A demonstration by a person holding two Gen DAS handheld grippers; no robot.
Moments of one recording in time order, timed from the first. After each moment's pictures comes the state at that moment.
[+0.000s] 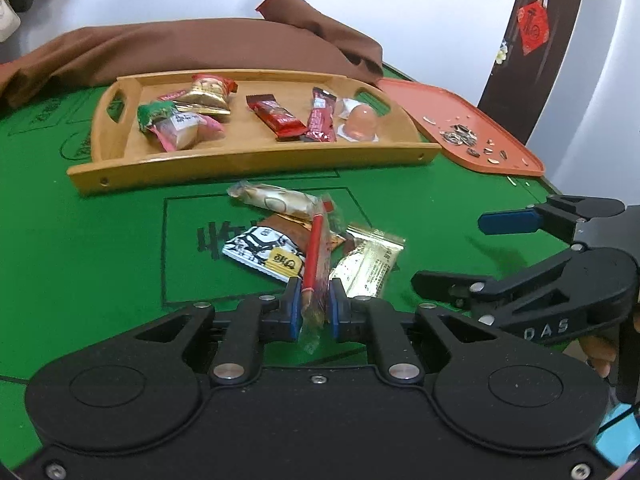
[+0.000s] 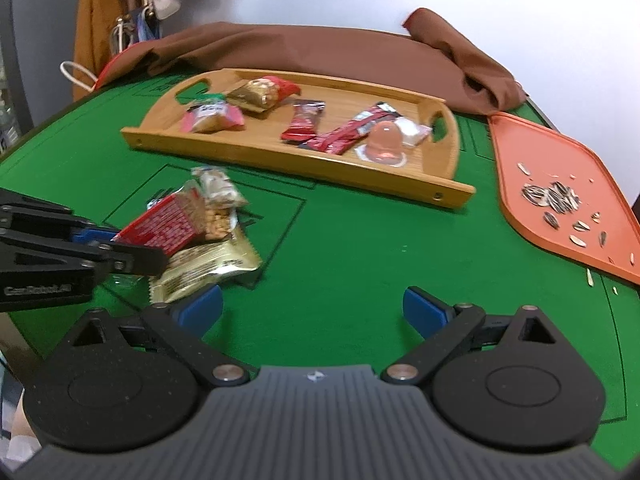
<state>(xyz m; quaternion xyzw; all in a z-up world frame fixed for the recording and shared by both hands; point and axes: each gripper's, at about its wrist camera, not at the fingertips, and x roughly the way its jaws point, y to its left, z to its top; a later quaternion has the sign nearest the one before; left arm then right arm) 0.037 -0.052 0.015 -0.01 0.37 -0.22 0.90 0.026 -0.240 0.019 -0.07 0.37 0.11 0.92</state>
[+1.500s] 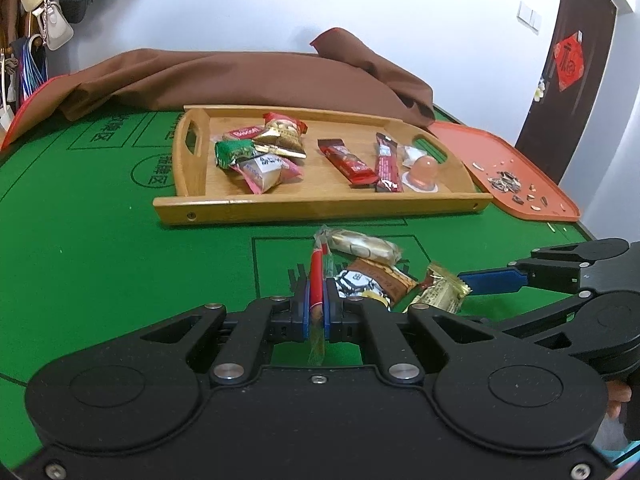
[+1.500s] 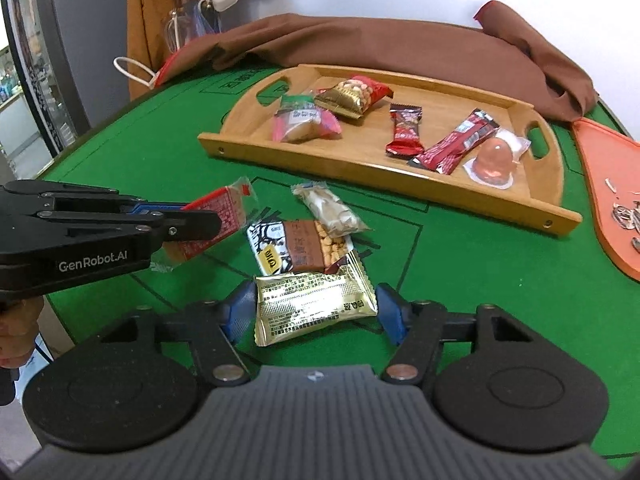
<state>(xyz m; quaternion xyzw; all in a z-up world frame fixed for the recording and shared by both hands) 0.042 -0.007 0.035 -0.03 0.34 -0.15 0.93 0.045 -0.190 0.029 -0.04 0.39 0.20 0.90</state>
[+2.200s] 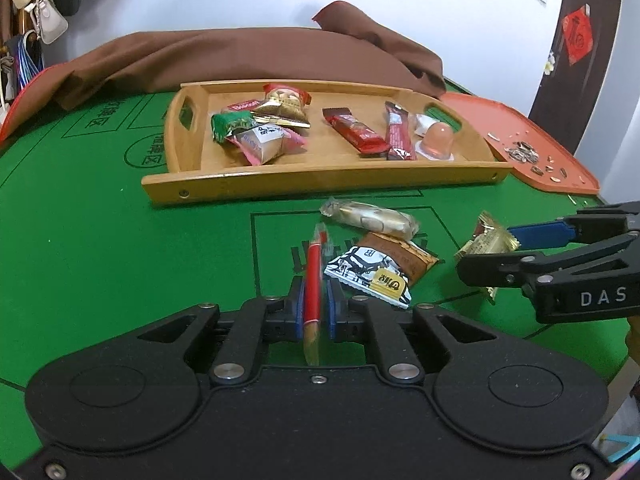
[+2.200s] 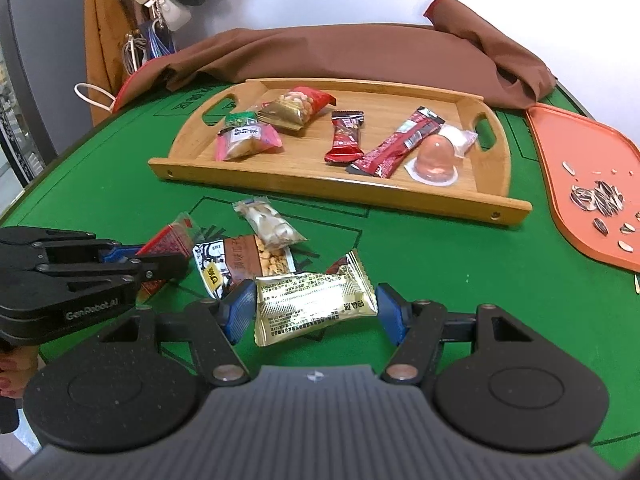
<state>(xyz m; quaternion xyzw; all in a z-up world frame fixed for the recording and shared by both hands) 0.054 -0.019 0.011 0.00 0.36 -0.14 0.92 0.052 -0.216 0.031 -0.02 0.39 0.14 0.91</state>
